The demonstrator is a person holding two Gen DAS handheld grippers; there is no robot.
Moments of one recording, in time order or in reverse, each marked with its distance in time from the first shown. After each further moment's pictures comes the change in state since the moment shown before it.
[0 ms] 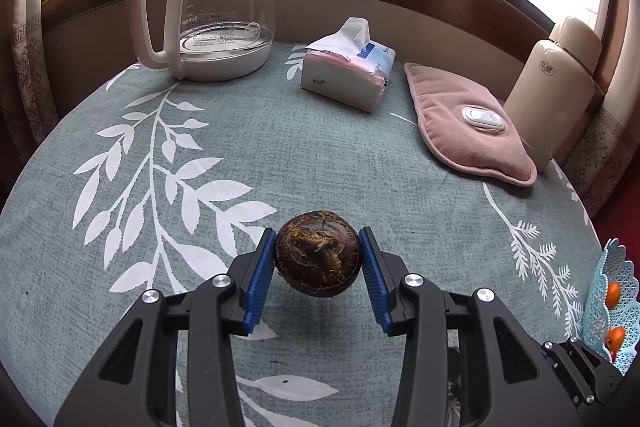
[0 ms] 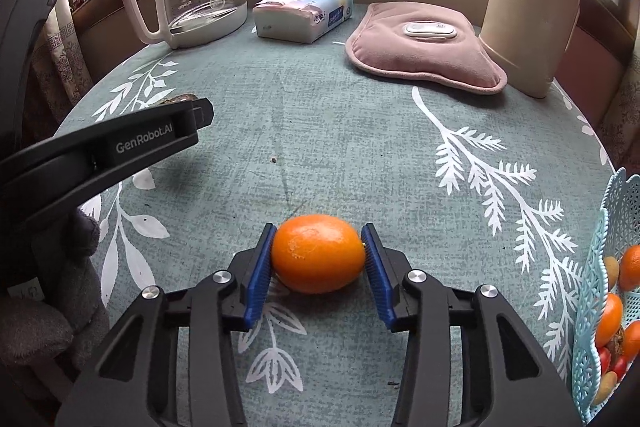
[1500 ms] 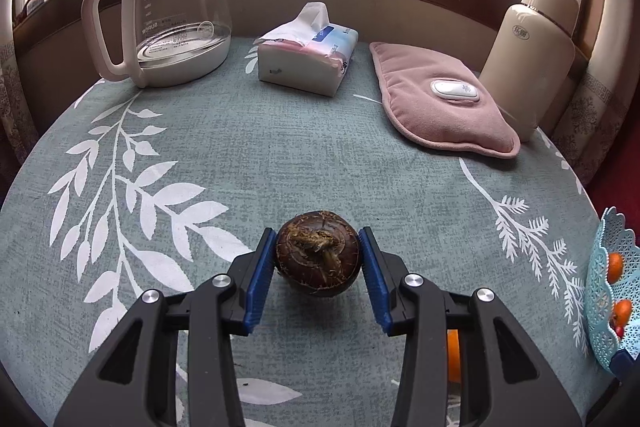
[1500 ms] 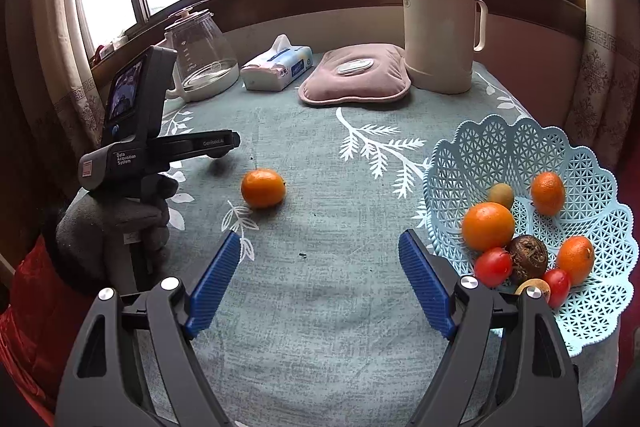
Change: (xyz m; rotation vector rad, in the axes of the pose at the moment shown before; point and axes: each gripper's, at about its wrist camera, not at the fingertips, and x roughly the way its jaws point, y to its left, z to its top) left arm 0.009 -0.028 -0.002 0.095 0.029 -0.030; right arm -0.113 -0.057 -0.060 0.095 -0.165 0.062
